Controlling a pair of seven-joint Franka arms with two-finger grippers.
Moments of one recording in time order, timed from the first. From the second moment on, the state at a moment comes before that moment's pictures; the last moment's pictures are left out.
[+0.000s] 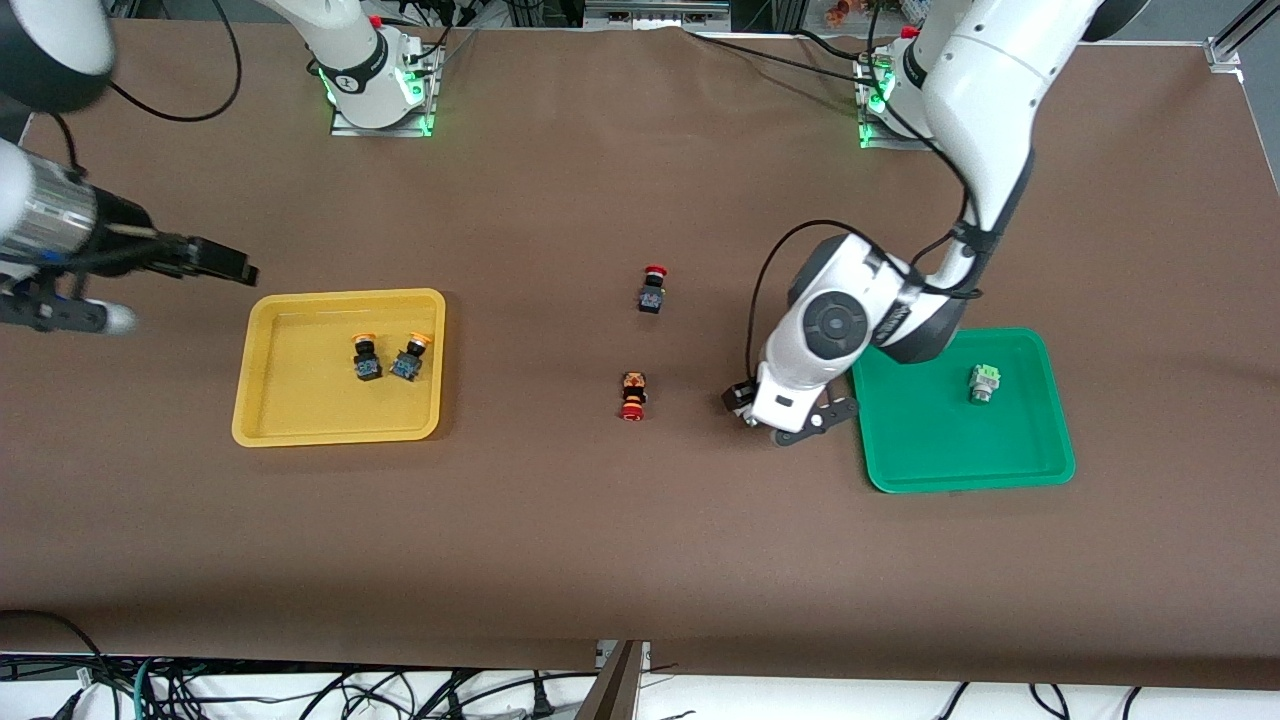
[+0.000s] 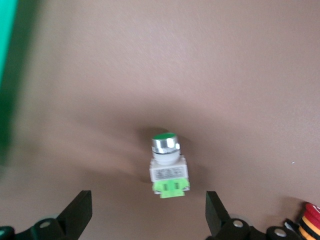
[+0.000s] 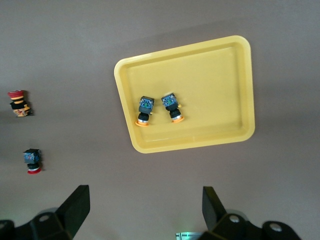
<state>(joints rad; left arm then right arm) -0.27 0.71 -0.28 -1.56 0.13 2.19 -1.03 0.26 0.14 -0.26 -1.50 0.18 1.48 0.14</state>
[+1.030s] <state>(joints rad) -0.32 0.81 -0.28 -1.54 0.26 2.27 -1.25 0.22 0.04 -0.17 -1.57 0.03 1.52 0.12</state>
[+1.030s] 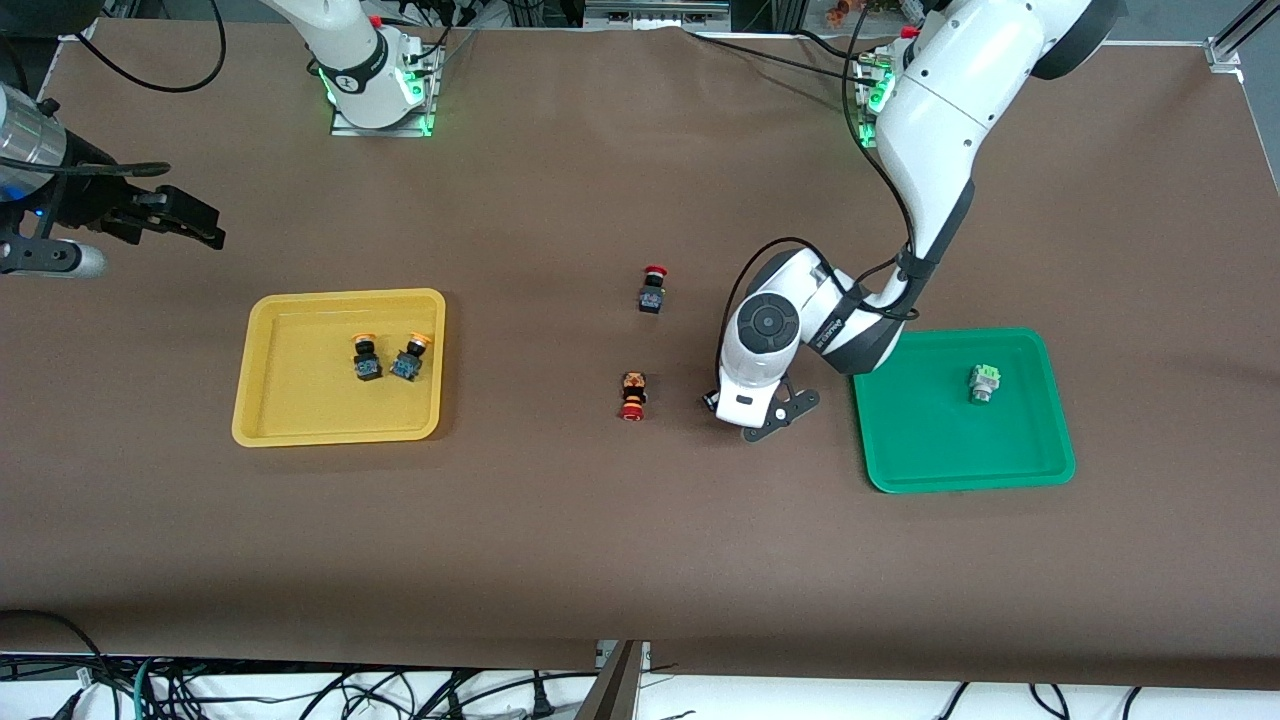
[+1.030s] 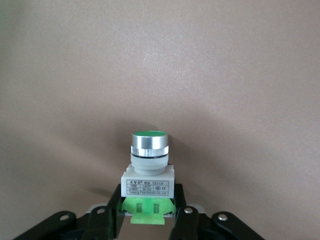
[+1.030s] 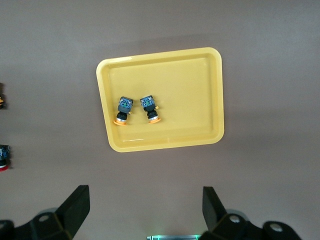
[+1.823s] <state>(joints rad) -0.11 0.73 -0.32 -1.38 0.23 1.84 -0.50 0.21 0.07 -0.17 -1.55 0.02 1.60 0.12</state>
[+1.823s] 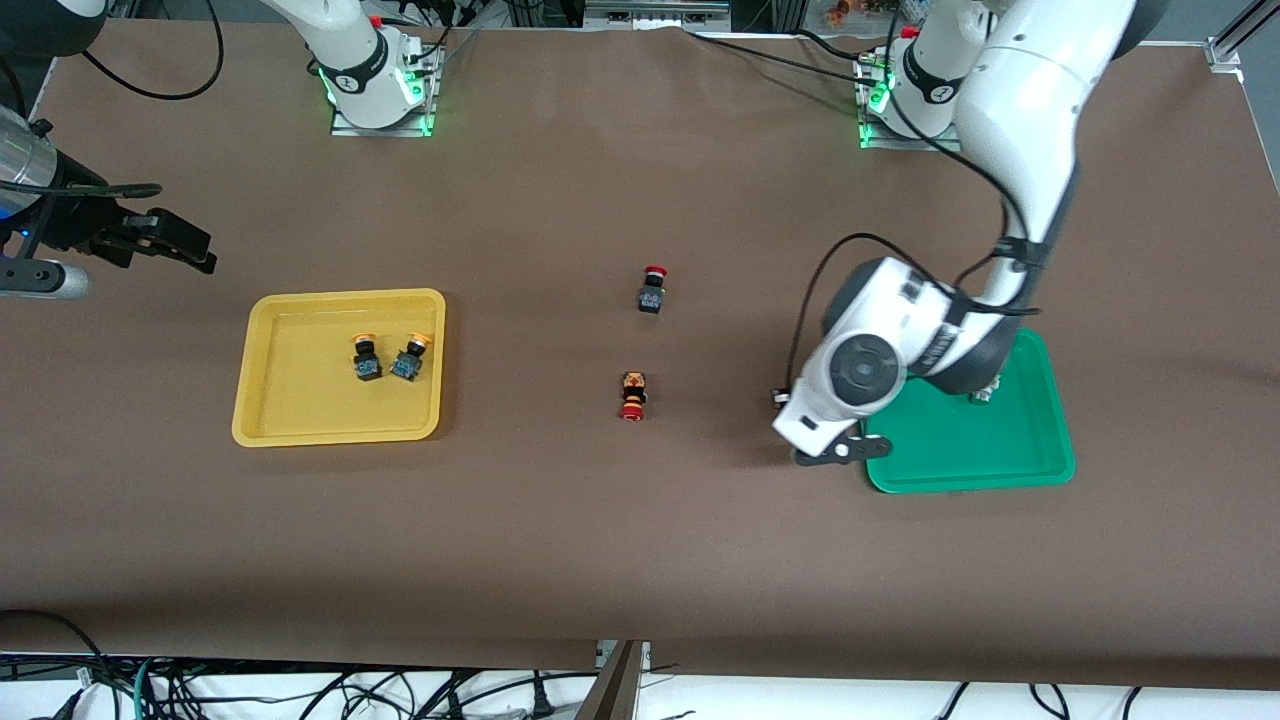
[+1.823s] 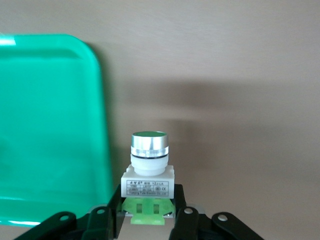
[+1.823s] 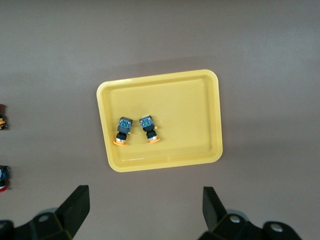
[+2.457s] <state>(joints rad) -0.05 0.72 -0.10 -1.50 0.08 1.86 -0.10 0.22 0.07 -0.16 -1.54 0.02 1.60 0.12</state>
